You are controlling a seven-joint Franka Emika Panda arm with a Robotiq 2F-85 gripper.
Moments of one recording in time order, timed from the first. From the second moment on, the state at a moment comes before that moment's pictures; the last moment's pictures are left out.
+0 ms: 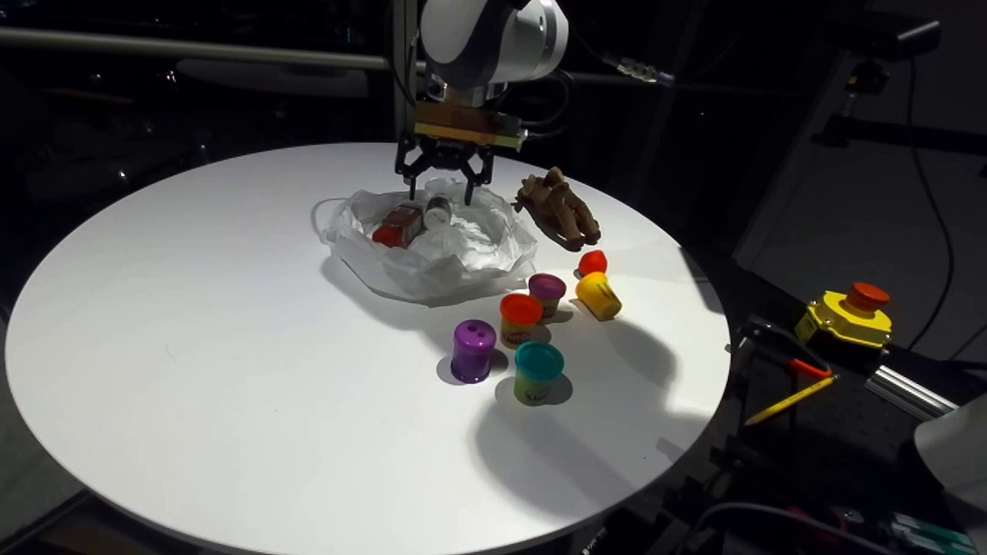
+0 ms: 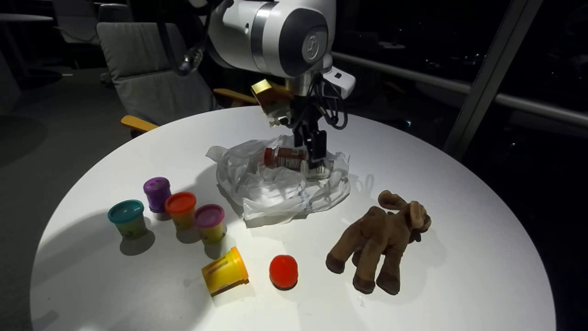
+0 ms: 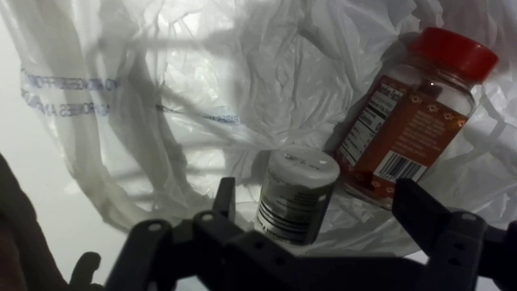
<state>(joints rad) 0.09 0.75 -0.14 -1.66 0.09 2.56 0.66</state>
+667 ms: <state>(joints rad) 0.09 0.86 -0.17 -1.53 0.09 2.50 0.75</state>
